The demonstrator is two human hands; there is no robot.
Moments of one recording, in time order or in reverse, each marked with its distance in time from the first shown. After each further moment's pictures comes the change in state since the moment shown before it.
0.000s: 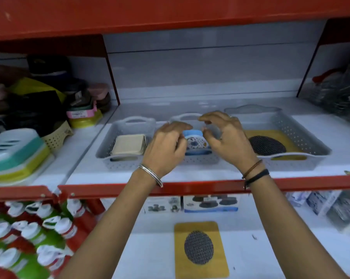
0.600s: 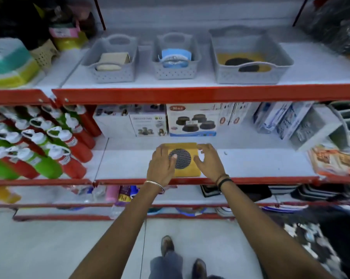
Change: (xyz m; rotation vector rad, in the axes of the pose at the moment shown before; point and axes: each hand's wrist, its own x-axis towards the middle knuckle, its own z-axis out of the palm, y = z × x) left_hand -0.259 0.024 0.139 -0.028 -0.342 -0.548; right_hand -0.284 0.035 0.066 0.170 -0.410 0.604
